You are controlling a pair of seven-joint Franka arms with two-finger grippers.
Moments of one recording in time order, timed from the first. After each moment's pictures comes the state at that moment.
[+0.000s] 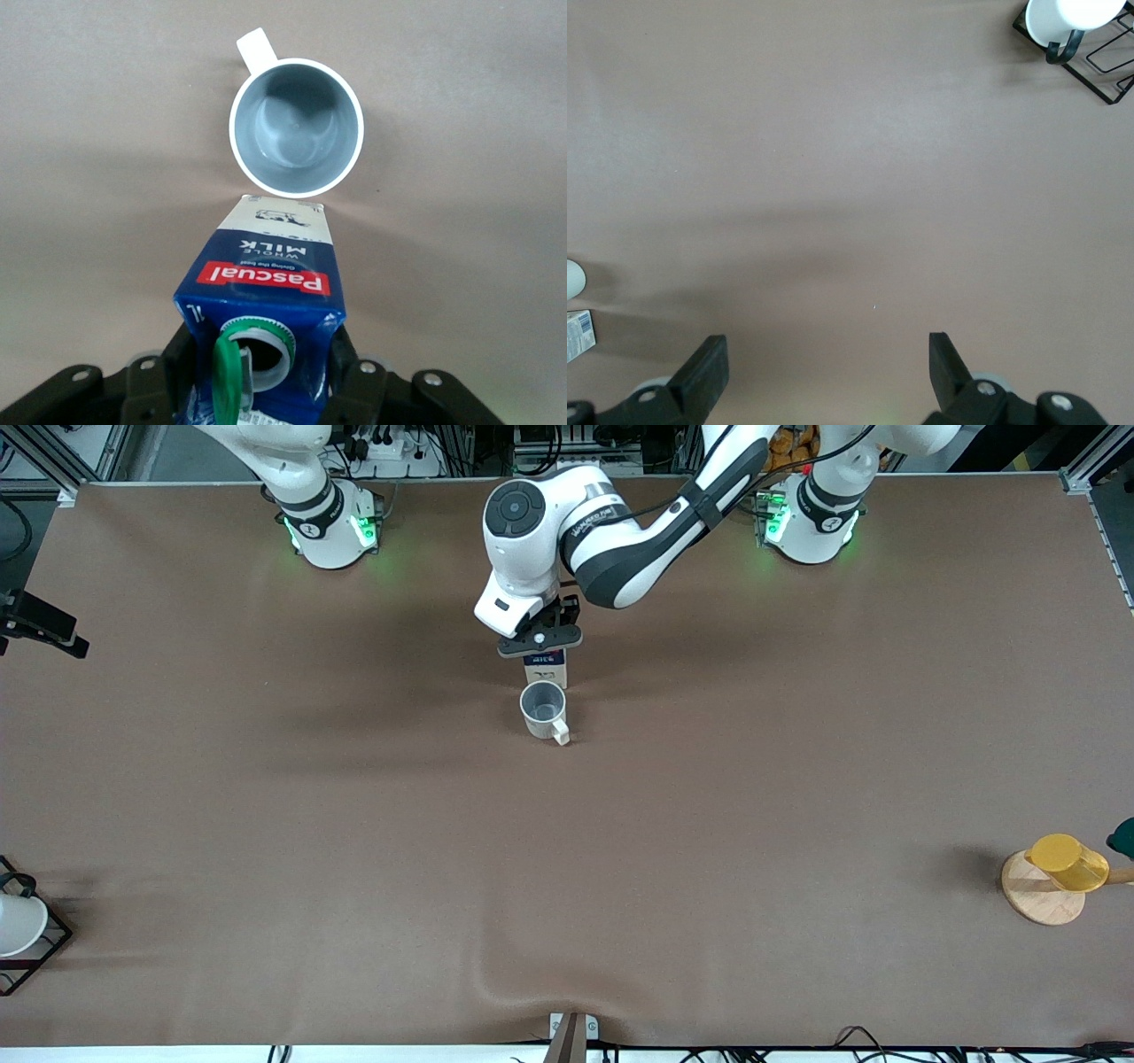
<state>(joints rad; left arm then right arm) -0.64 0.56 -0.45 -1.55 0.12 2.00 -1.25 -0.26 0.01 0.15 -1.49 0.00 1.47 -0.07</state>
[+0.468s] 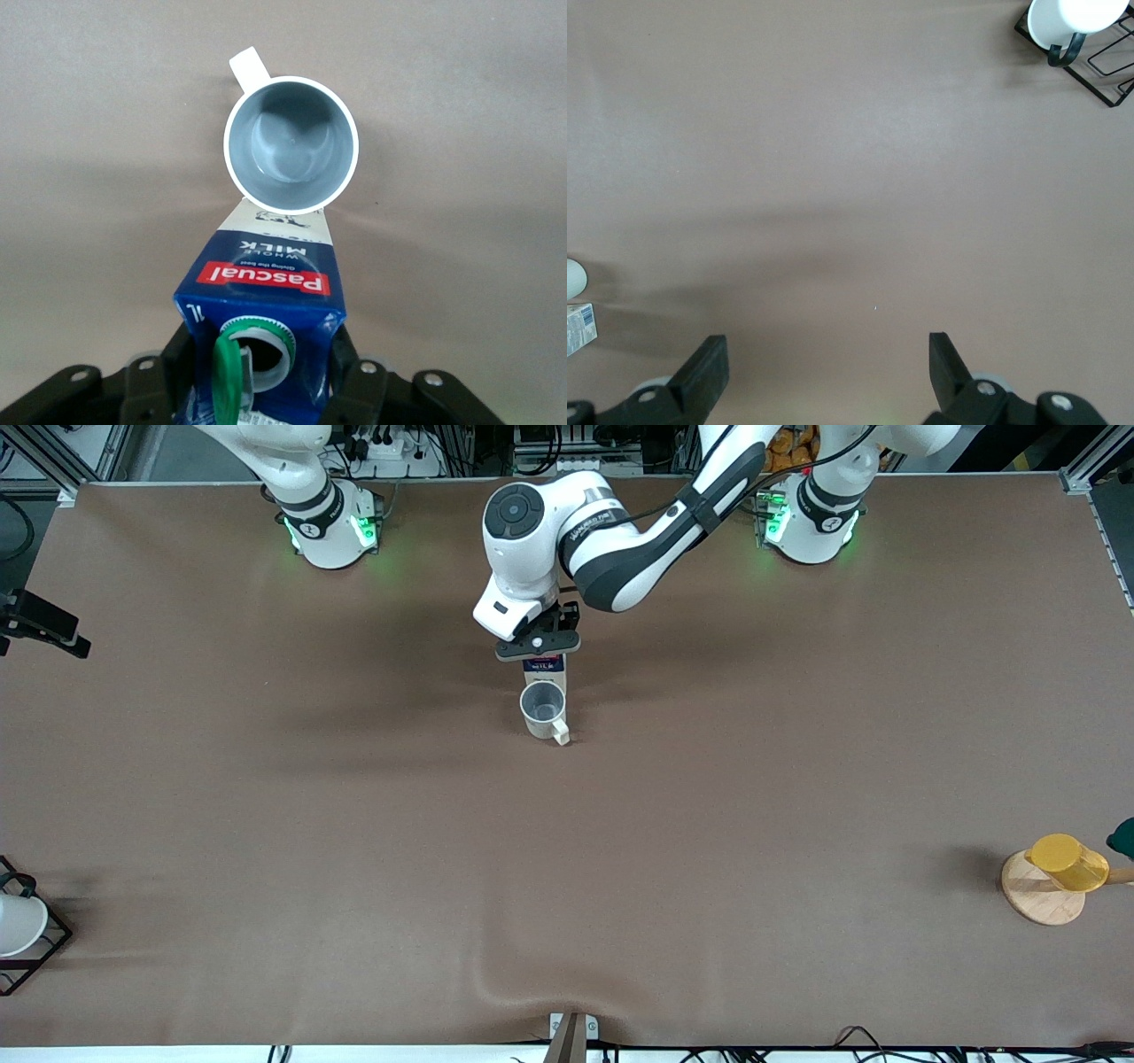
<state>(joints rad) -0.64 0.56 -0.45 -1.55 0.15 2.01 -1.23 -0.26 0.01 0.15 -1.49 0.00 1.47 -0.07</state>
